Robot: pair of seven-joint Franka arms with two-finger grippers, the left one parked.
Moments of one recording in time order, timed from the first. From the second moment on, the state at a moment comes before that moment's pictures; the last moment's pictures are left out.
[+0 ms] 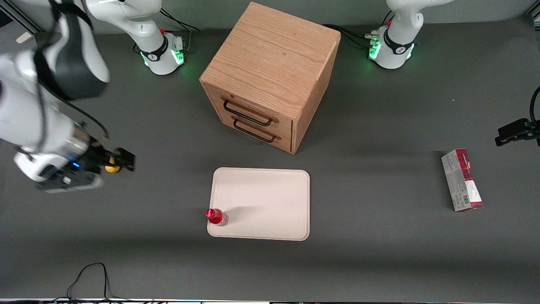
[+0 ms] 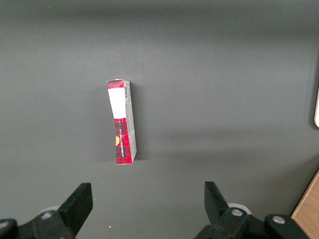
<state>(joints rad) 0.11 0.13 0.00 -1.62 -0.02 1.77 0.03</state>
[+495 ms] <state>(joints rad) 0.10 -0.17 -0.07 -1.78 -0.01 1.63 0.01</state>
